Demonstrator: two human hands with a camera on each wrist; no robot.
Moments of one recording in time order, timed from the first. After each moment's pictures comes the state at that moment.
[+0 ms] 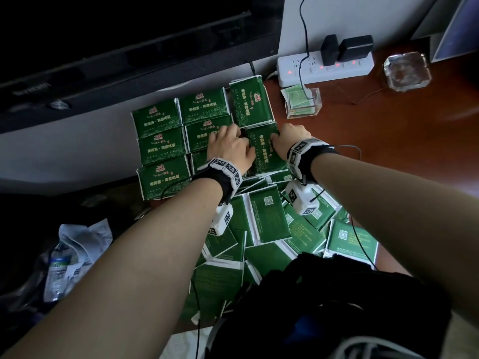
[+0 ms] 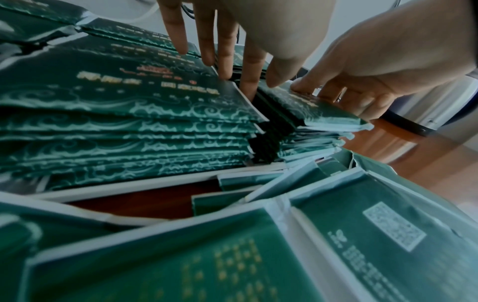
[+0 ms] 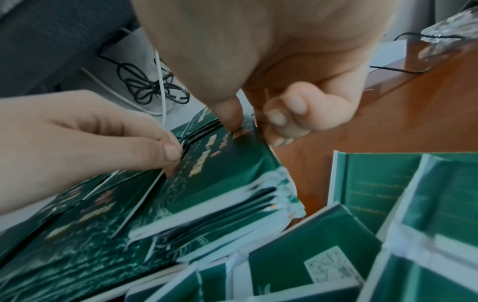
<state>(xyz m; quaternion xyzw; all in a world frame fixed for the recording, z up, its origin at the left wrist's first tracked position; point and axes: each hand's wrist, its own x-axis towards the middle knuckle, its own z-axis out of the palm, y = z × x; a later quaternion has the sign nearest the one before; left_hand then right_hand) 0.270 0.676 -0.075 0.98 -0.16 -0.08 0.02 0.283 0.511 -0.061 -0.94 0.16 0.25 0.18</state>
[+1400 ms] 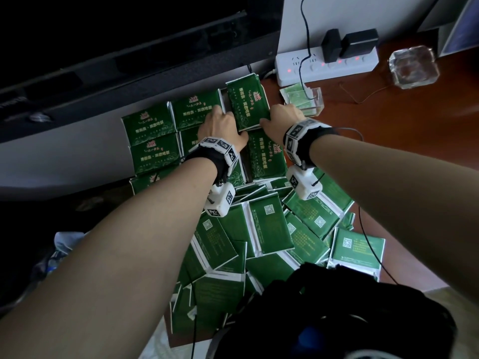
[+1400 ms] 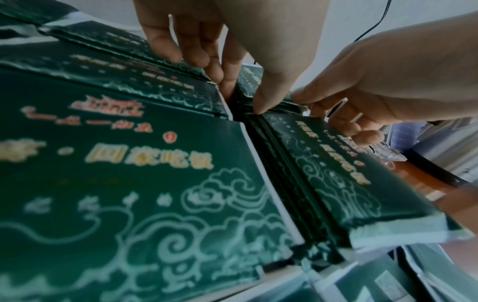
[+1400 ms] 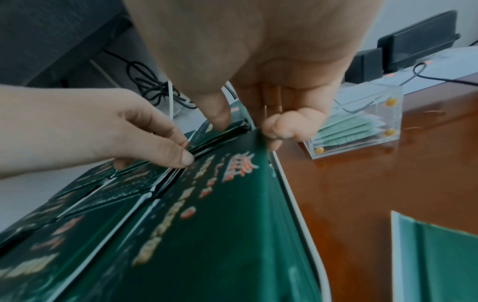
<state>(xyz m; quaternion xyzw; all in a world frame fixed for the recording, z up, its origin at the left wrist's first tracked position) 0.330 0.669 -0.067 0.99 -0.05 -0.12 0.06 0.331 0.512 -0.055 -0.96 0.06 0.22 0.16</state>
